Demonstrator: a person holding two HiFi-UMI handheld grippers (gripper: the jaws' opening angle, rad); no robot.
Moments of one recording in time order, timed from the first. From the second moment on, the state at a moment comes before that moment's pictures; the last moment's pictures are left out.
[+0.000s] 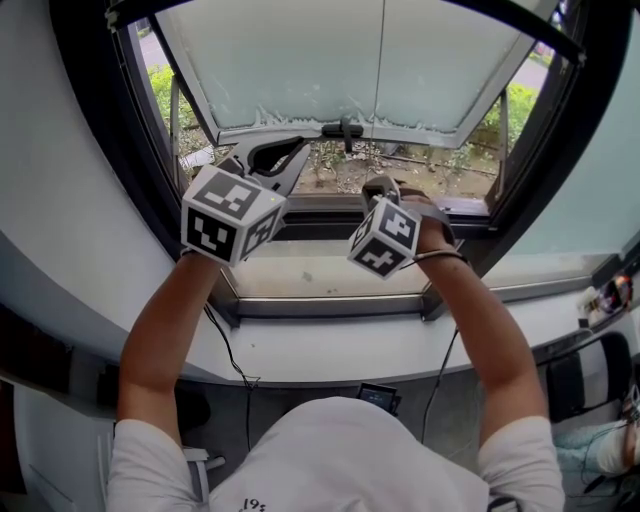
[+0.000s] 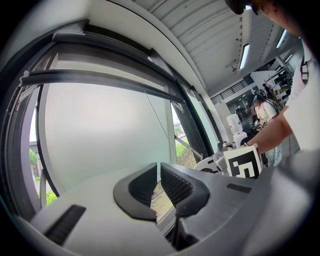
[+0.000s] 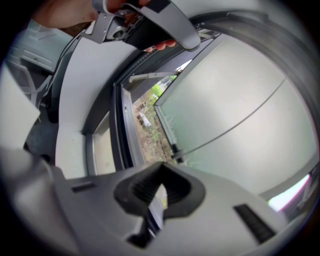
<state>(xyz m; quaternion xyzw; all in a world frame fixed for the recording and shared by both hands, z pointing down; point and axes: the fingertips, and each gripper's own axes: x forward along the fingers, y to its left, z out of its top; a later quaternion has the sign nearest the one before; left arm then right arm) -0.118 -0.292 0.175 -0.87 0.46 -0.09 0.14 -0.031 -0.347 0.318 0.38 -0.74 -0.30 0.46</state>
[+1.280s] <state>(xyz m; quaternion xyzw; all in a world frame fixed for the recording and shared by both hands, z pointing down) -0.151 -0.301 0.081 -0.79 0.52 -0.13 0.29 -0.030 -0.327 0.392 0.35 -0.75 -0.25 0.50</state>
